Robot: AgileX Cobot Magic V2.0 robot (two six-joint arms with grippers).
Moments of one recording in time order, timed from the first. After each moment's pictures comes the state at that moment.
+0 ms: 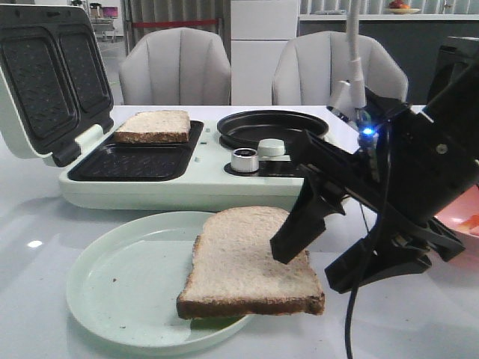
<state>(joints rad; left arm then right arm) -0.78 0.61 -0.72 0.19 0.87 -0.27 0.32 1.65 -0.76 1.06 0.59 -0.57</state>
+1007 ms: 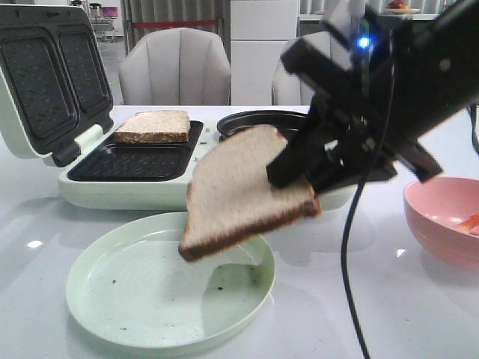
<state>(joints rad) -0.78 0.61 -0.72 0.19 0.87 -0.27 0.32 1.49 -0.84 1.06 0.65 -0.61</state>
